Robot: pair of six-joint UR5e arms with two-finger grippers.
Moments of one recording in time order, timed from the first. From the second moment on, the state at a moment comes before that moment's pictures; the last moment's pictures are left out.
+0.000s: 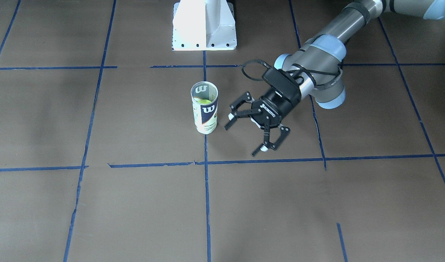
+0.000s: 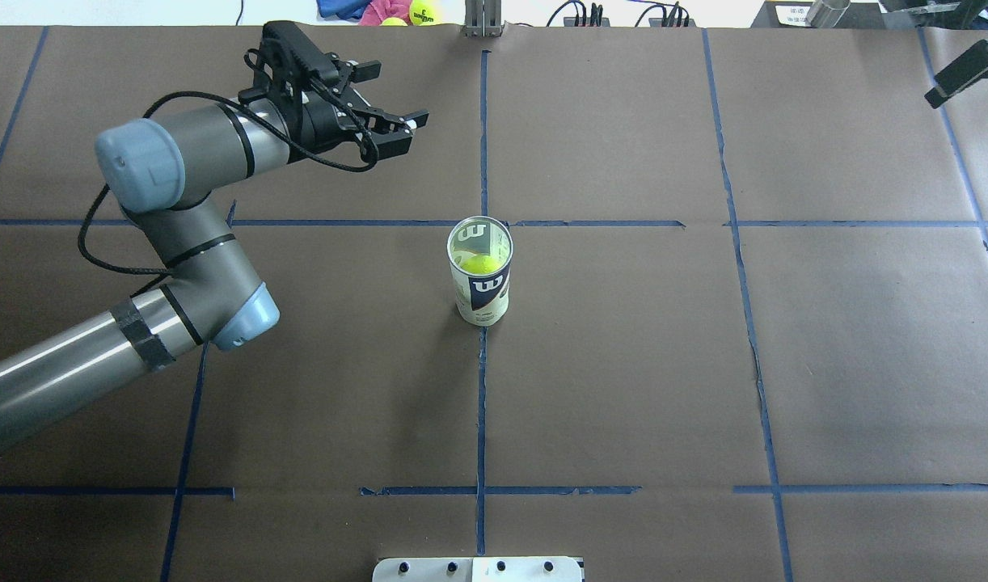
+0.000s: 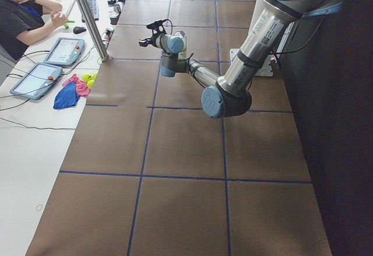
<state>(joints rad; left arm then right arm) -0.77 -2.19 -1.34 -2.88 -1.64 -0.47 1.40 -1.23 1.60 -1.63 2.28 -0.09</state>
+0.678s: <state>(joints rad) -1.05 -2.14 -1.34 -2.40 -1.96 -0.47 1.59 -1.49 1.55 -1.50 2.36 -0.23</state>
